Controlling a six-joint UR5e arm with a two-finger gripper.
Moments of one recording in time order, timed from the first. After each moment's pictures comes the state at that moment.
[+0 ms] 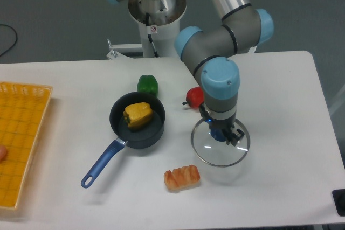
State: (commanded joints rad) arm 2.48 -1.99 -1.55 -1.13 1.66 1.26
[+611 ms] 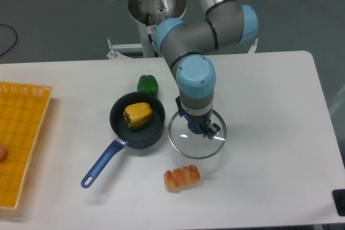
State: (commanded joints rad) arm 2.42 -1.93 -1.55 -1.28 1.65 1.18
